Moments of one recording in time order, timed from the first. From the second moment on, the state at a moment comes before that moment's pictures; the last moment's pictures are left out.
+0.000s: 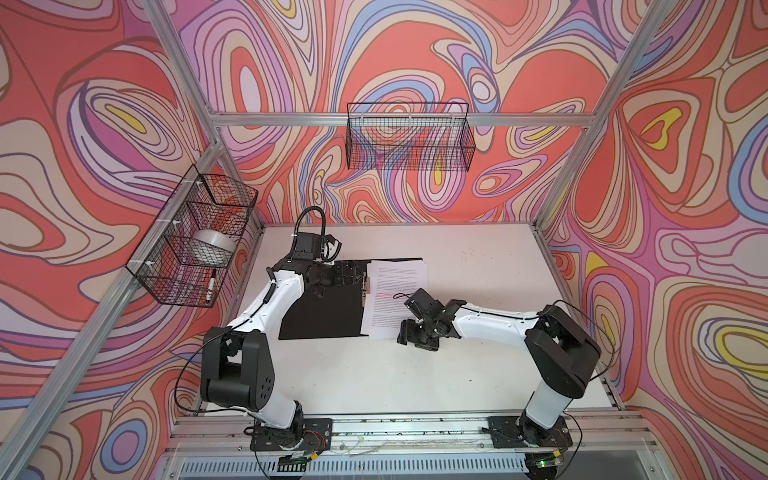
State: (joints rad) left arm -0.14 1.55 1.20 -0.58 0.42 -0.27; right arm 0.81 1.77 1.06 -0.47 -0.17 0.93
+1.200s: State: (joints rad) left arm -0.14 1.62 1.00 -0.44 0.45 -0.38; right arm 0.43 1.80 1.39 -0.65 -0.20 0.66
